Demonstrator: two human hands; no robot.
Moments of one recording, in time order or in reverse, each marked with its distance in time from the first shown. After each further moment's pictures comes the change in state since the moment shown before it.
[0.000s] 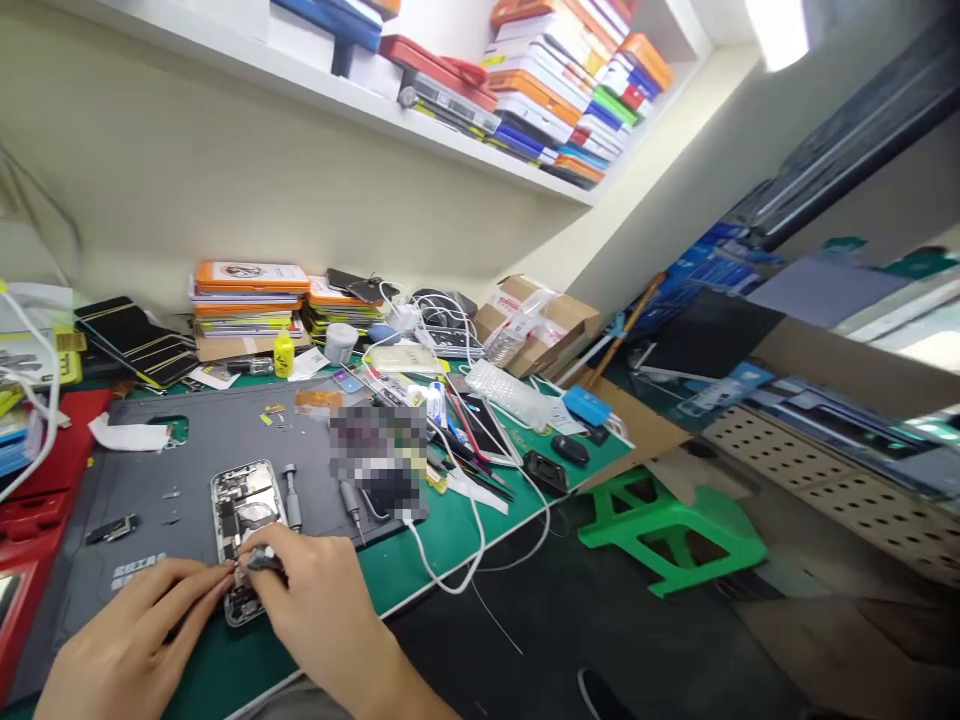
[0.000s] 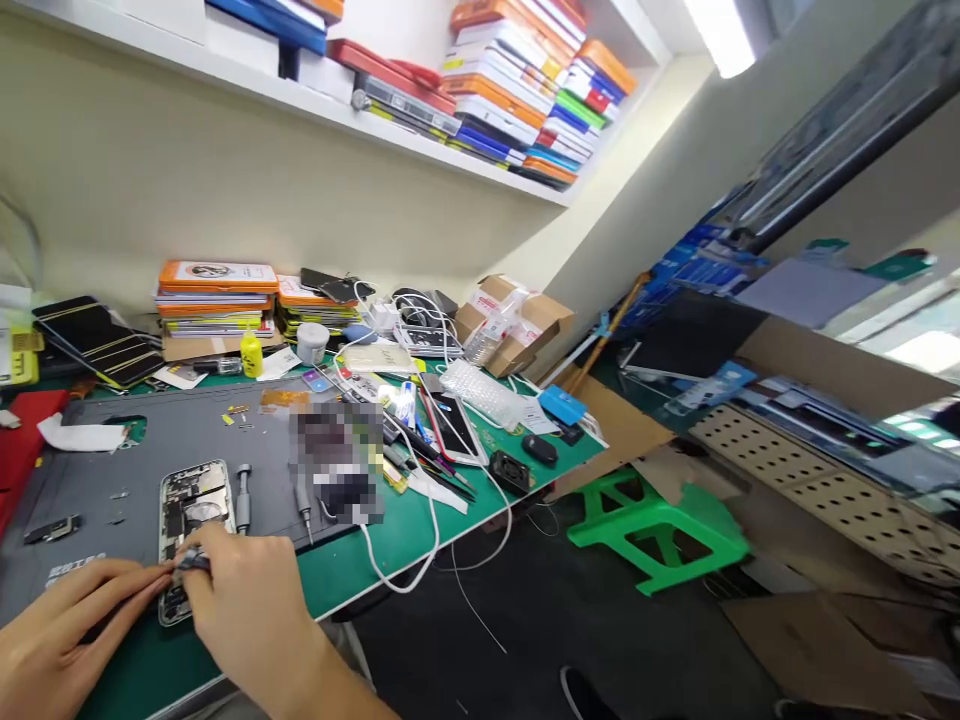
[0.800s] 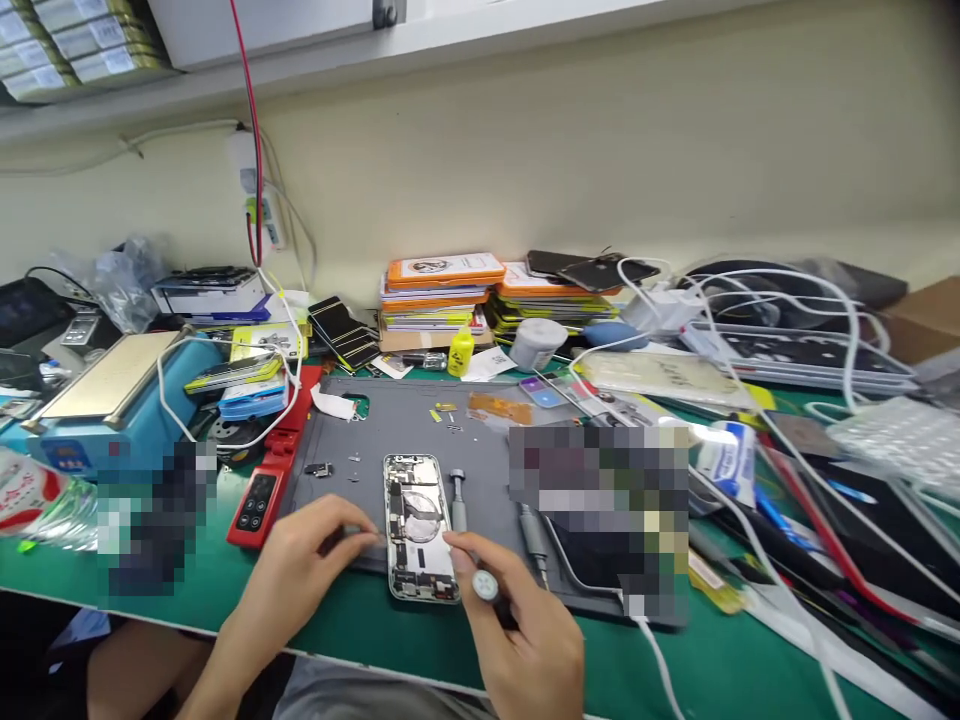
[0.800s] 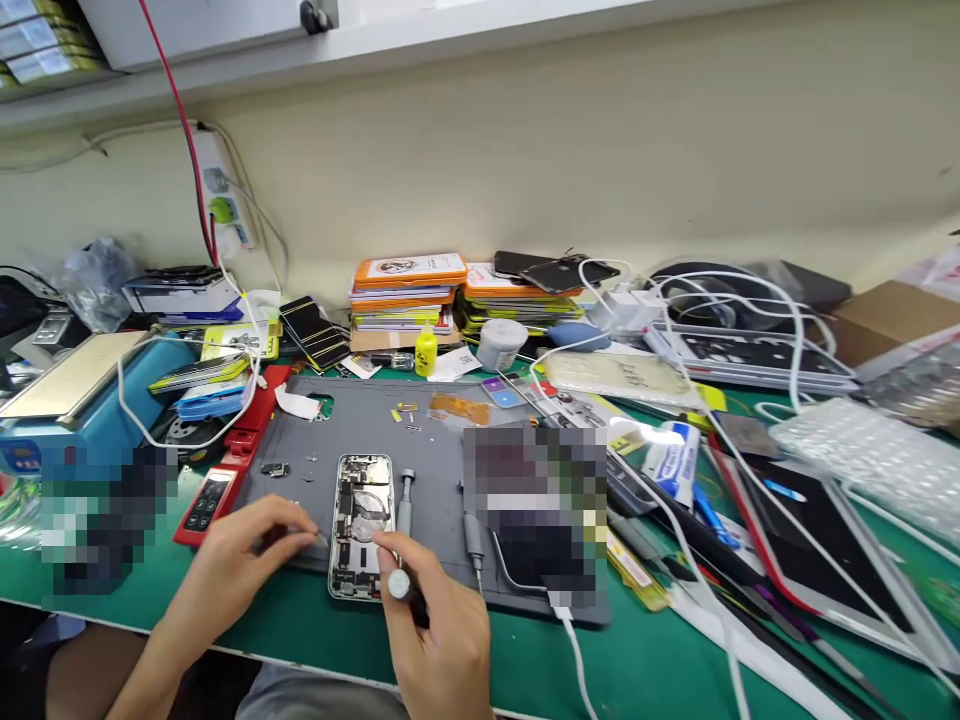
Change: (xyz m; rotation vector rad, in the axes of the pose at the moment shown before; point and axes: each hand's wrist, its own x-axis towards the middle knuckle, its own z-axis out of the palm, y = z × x) left_hand 0.023 0.053 -0.049 -0.188 -0.100 -0.336; right_hand -0.038 0.023 0.008 0.384 0.329 -0.006
